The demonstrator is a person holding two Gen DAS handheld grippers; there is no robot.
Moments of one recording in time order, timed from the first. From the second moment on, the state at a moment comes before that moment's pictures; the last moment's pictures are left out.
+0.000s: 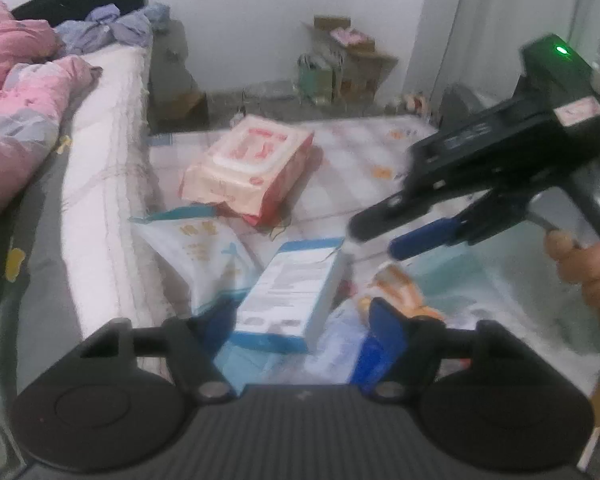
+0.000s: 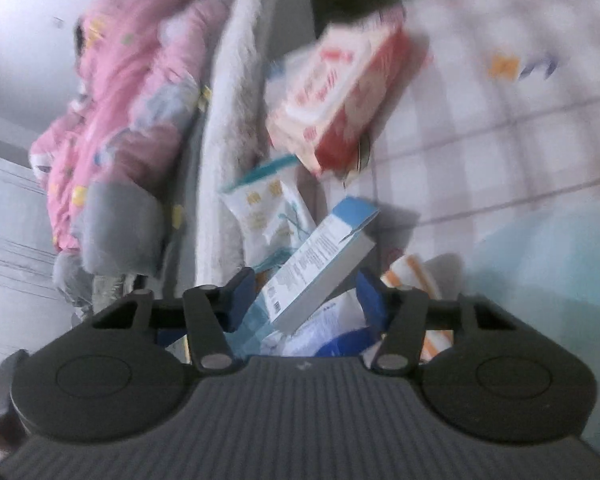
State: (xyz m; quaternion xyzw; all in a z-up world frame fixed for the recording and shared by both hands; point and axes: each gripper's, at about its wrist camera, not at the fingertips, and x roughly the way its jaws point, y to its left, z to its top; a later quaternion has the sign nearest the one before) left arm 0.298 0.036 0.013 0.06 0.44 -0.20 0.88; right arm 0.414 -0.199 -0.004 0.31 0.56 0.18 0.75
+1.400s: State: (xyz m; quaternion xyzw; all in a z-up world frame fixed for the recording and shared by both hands) left arm 0.372 0.052 -0.022 -0.02 0.56 -0.17 0.81; right arm 0.466 -0.169 -0.071 0.36 0.59 0.18 0.70
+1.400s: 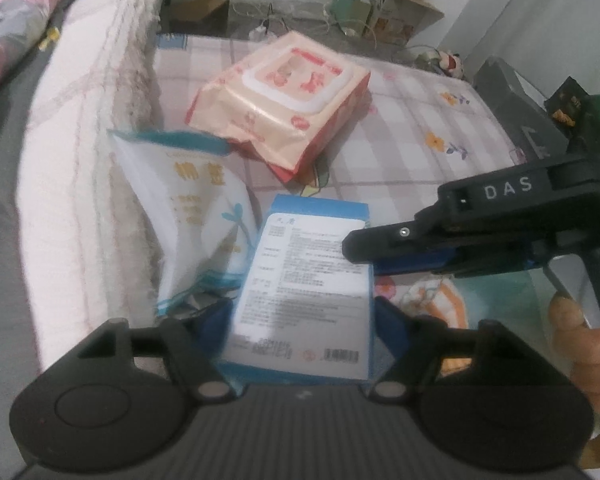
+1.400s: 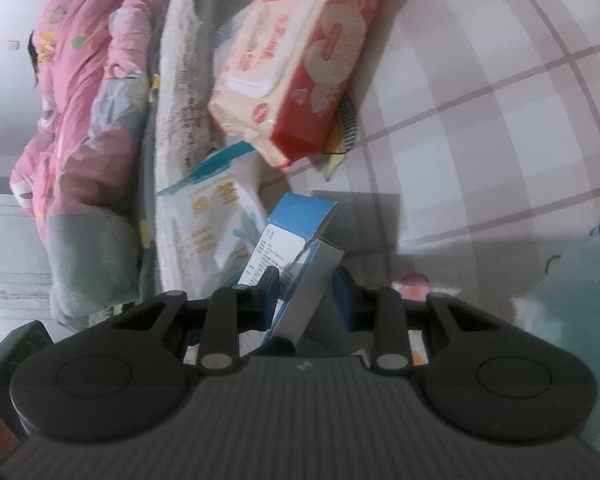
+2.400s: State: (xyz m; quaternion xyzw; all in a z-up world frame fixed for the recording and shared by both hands) left arm 0.253 -0.152 0.094 -0.02 0.46 -0.34 0.82; right arm 0.277 -0.407 0.093 0.37 0.41 0.17 0.82
